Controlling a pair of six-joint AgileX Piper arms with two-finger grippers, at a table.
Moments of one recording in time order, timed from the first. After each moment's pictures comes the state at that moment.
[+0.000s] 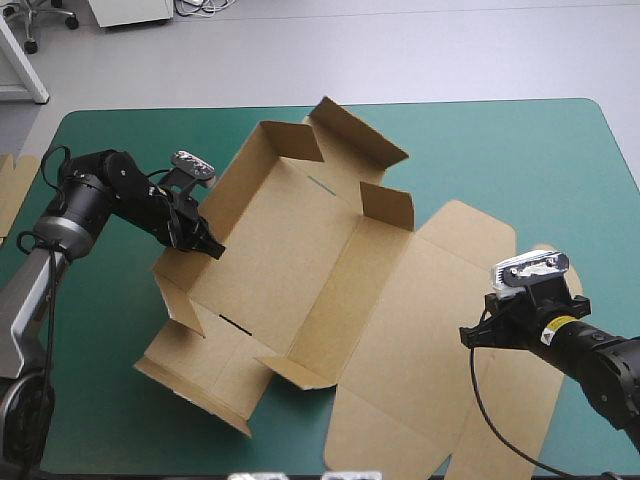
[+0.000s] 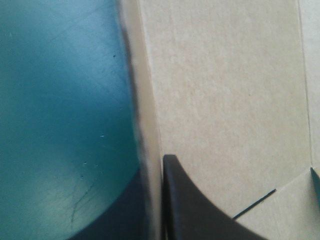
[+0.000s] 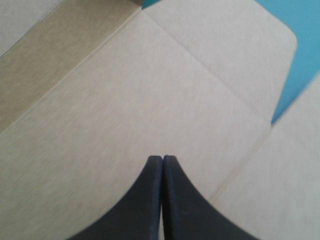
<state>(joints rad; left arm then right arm) -0.12 1.58 -1.40 -0.32 1.17 0.62 0.31 0.81 -0.64 0.06 0.59 -0.04</state>
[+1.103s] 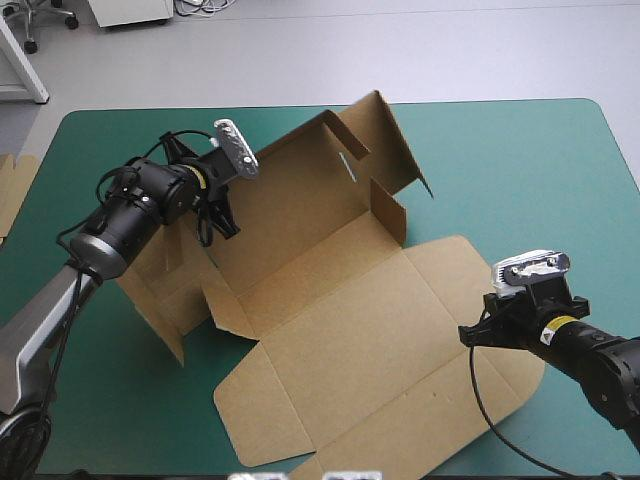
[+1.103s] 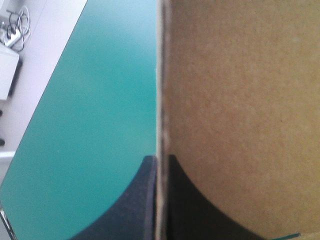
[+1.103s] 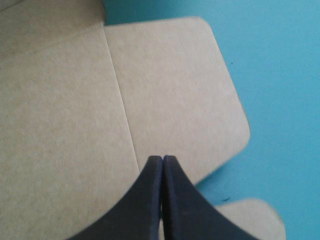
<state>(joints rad) -0.39 1.53 -1.40 0.25 0.76 0.56 0.31 0.81 -0.64 0.07 0.59 -0.03</state>
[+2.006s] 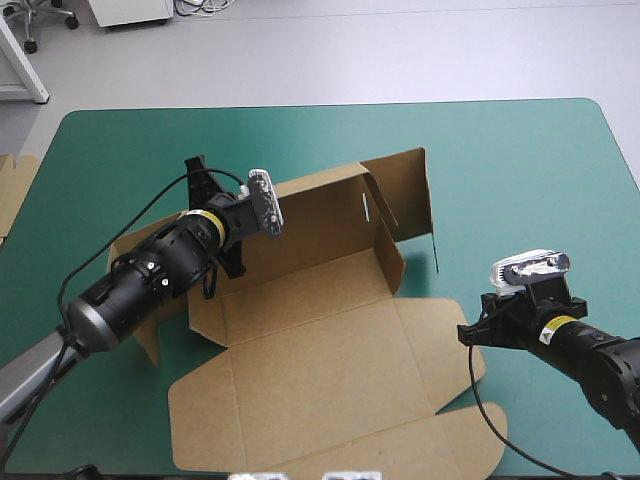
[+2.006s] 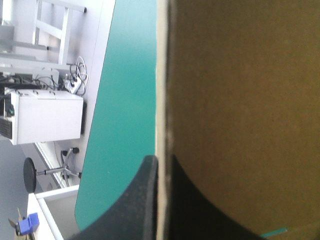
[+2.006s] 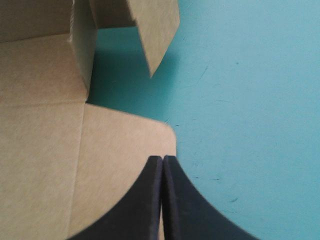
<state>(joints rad) -0.65 1.35 -1.15 0.67 0.69 0.35 0.31 0.81 -0.64 0.09 0.59 -0.03</state>
